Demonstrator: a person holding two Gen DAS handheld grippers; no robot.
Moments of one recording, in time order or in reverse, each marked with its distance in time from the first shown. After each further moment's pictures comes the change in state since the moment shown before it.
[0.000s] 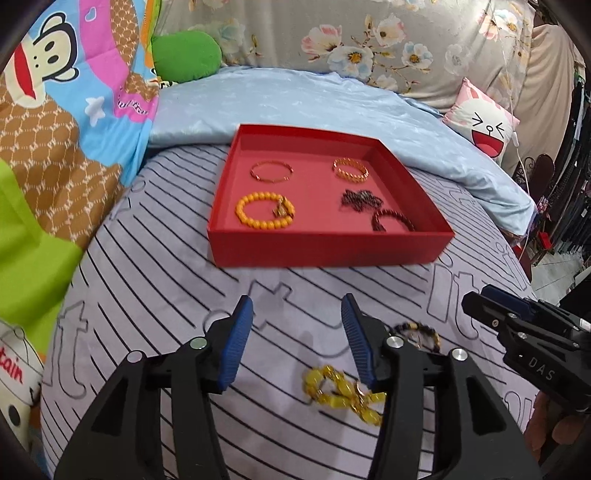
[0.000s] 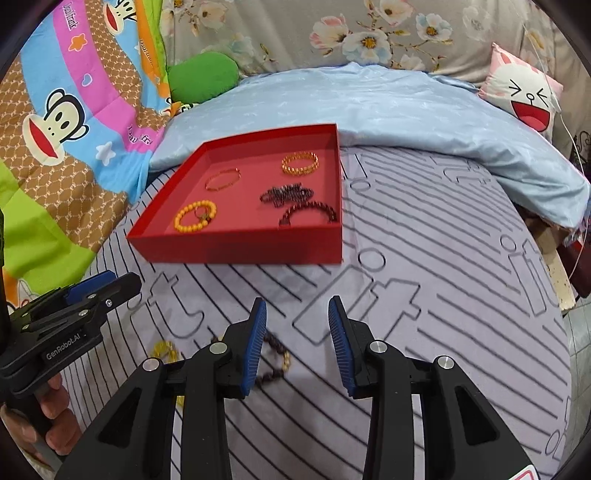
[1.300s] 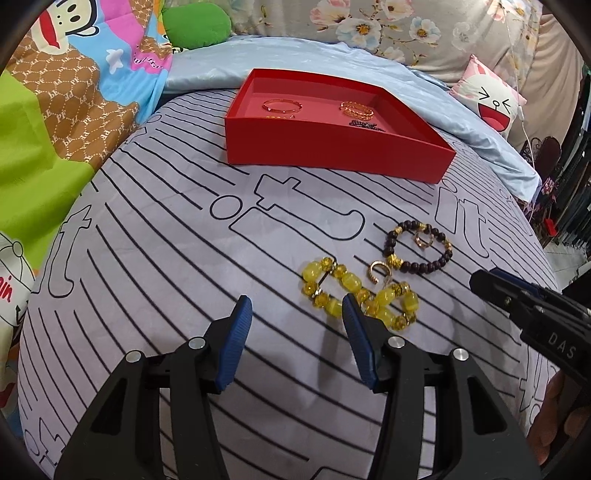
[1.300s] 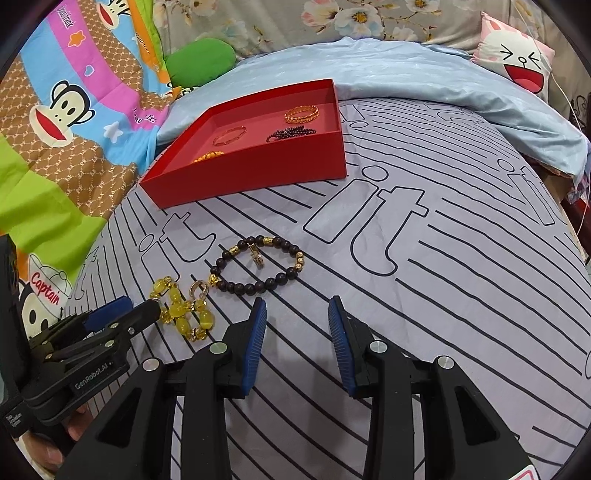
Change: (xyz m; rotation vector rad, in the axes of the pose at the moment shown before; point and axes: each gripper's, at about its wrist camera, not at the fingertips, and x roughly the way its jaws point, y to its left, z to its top) left arm -0.010 0.003 -0.074 -0.015 0.094 0.031; right arm -0.007 0.003 -0.055 0.055 0.058 0.045
